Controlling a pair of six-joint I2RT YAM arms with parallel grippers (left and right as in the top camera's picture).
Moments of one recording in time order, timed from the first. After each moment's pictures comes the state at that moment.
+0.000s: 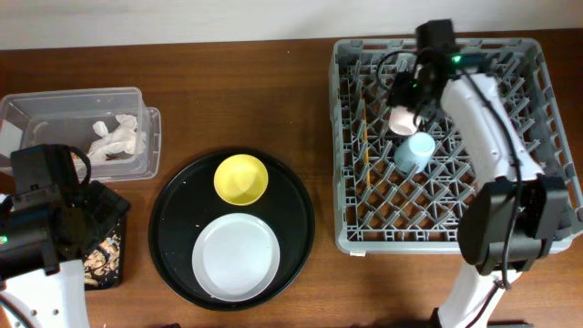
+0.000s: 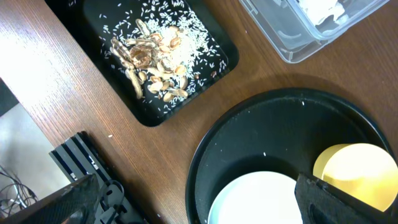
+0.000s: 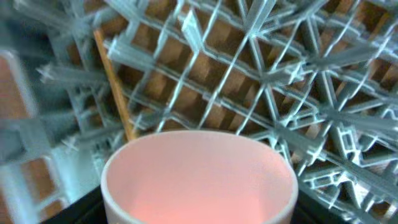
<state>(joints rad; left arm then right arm) 0.27 1.15 1.42 -1.50 -0.24 -0.66 0.03 2.00 1.82 -1.01 -0.01 0.41</state>
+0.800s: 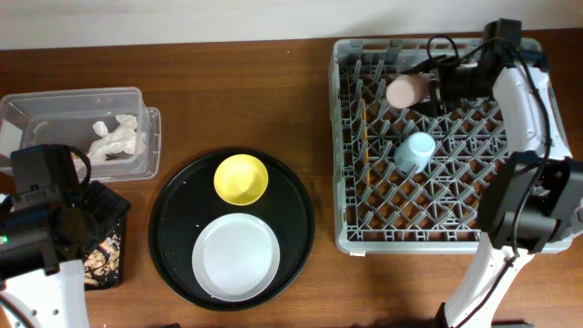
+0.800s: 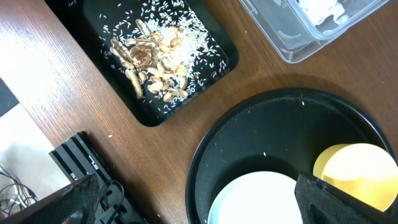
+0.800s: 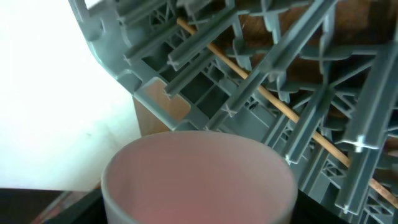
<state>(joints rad) 0.27 1.15 1.42 -1.50 -0.24 -0.66 -0.23 2.17 1.93 -1.00 -0.83 1.03</state>
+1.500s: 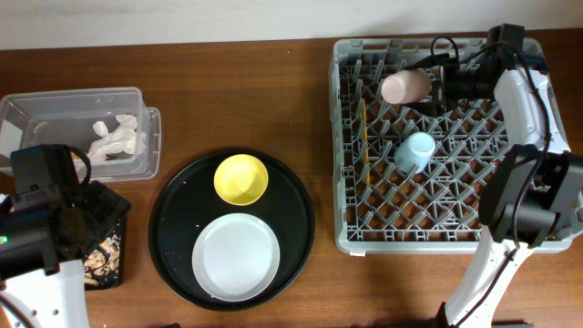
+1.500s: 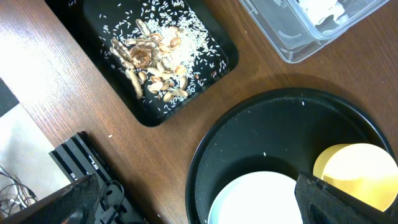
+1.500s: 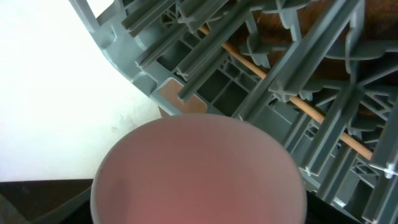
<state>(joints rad) 0.27 1.15 1.42 -1.50 -0.24 -0.66 -0.25 2.23 1.93 -0.94 -0.94 1.11</state>
